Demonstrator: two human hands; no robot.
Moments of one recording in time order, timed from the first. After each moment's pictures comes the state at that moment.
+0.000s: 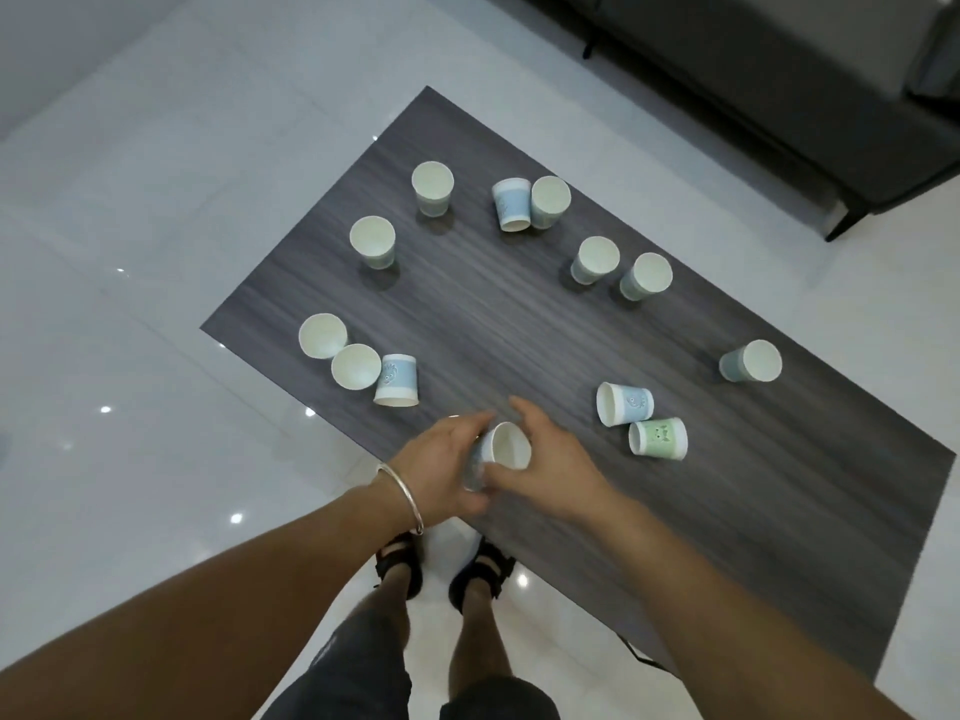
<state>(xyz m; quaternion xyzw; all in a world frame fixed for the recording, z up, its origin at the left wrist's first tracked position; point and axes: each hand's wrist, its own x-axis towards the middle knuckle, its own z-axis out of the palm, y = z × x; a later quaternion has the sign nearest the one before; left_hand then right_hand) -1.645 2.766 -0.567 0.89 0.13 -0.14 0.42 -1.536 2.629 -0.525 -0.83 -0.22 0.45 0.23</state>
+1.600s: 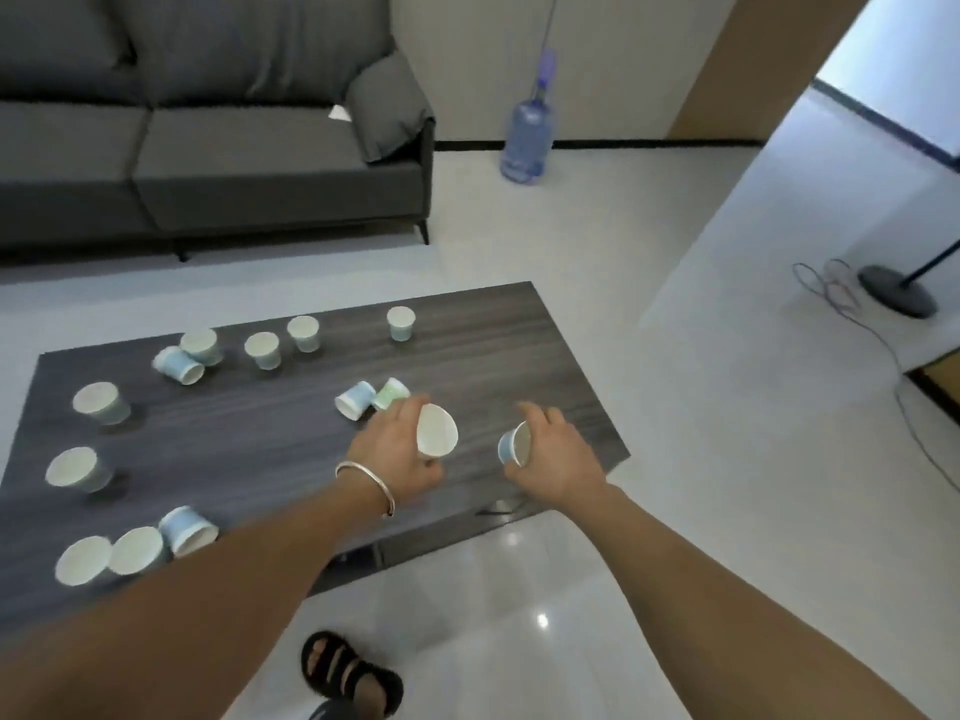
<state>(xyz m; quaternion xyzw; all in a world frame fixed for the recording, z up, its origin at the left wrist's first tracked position) -1.679 2.564 -0.387 0.94 -0.17 -0.09 0.28 -1.735 2.356 -0.365 -0.97 0.12 0.12 0.20</state>
